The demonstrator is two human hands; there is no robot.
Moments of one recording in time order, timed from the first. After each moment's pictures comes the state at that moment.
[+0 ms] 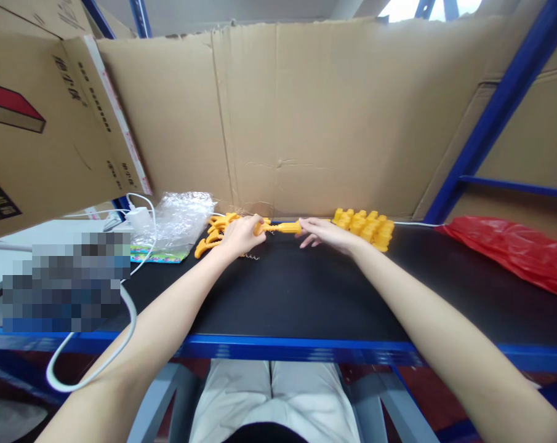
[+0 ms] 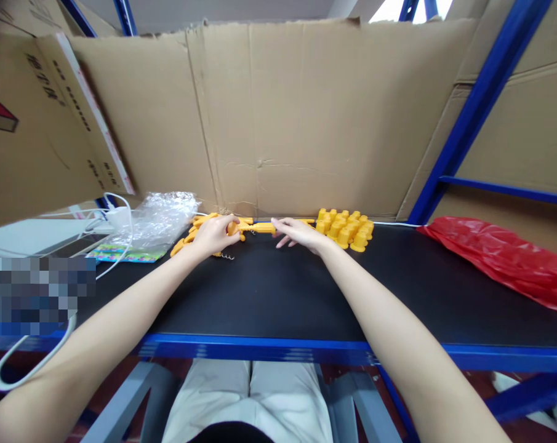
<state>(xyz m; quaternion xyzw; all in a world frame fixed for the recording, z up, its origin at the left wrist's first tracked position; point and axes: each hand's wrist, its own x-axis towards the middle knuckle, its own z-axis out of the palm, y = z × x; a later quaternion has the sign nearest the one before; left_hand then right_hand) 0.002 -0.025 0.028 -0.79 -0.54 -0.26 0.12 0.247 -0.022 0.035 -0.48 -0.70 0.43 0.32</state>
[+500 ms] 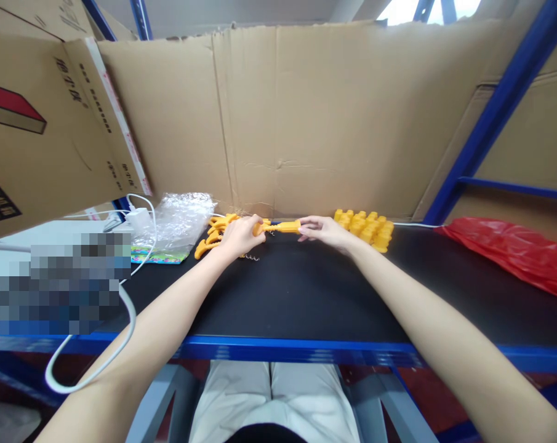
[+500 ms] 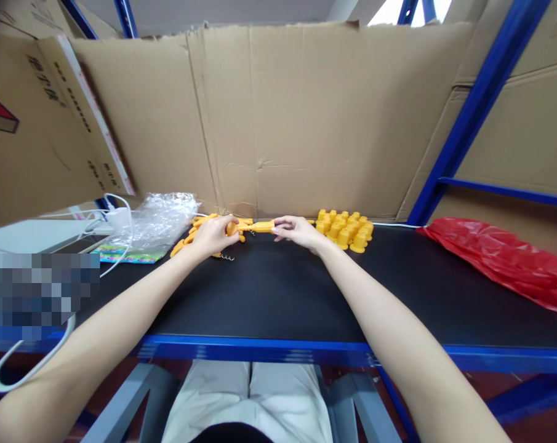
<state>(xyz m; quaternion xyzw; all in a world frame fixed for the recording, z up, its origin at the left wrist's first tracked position) 0.001 -0.026 0.029 -0.79 -0.53 -0.27 0.13 0.249 -0.016 0.030 -0.44 -0.70 0.41 0.38</state>
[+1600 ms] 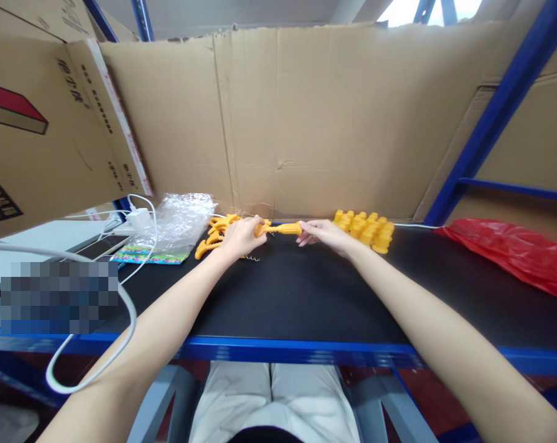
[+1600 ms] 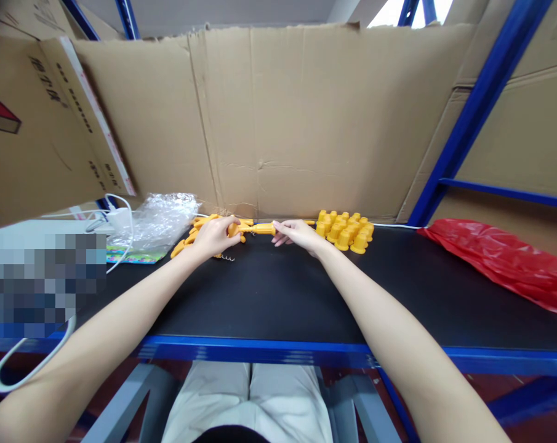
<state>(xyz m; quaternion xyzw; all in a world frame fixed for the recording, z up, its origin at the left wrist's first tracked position) 0.004 -0.029 0.030 -0.79 -0.53 -0.27 0.11 0.244 -0.018 0.029 -0.45 -0.70 0.42 0.37</state>
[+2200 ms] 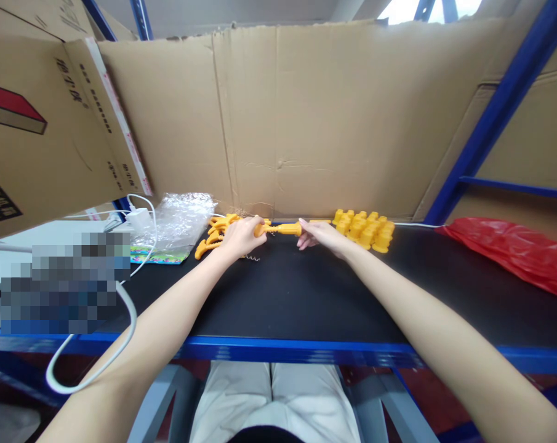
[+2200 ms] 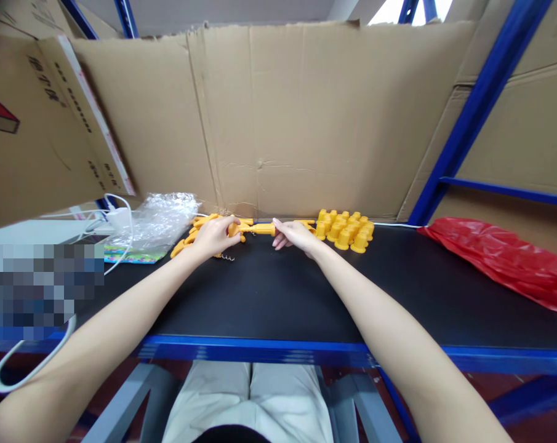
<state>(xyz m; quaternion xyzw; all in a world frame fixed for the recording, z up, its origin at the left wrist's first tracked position) 0.004 -0.028 0.029 -0.79 -0.53 -0.27 0.12 0.236 -0.016 0.026 -0.50 -0.66 0.43 0.36</state>
